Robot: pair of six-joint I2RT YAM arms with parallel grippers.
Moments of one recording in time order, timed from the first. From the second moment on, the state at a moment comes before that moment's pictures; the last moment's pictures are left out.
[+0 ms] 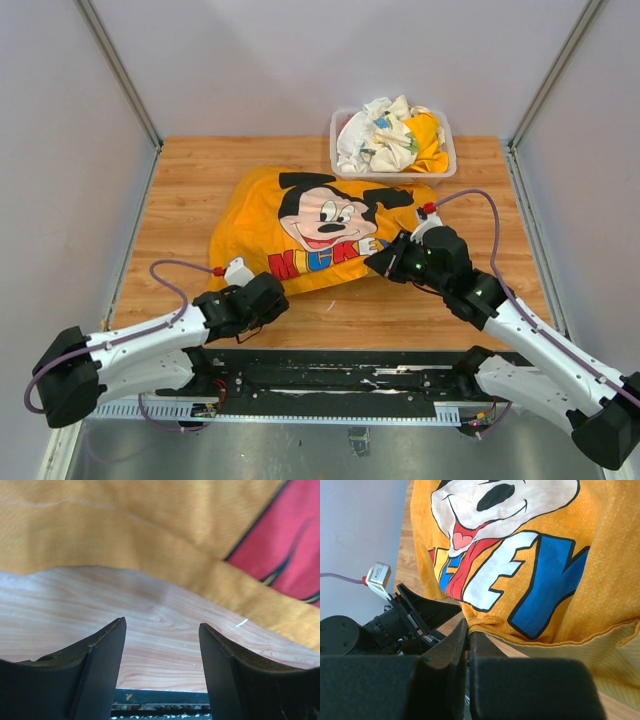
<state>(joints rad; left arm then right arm) -0.93 1.00 0.49 -0.50 -0.47 -1.34 0.69 0.86 0.71 -0.27 -0.05 0.85</state>
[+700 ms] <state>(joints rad) -0.94 0.55 0.31 -0.87 -0.48 -1.92 0.68 0.79 0.67 -0.27 -0.08 0.82</state>
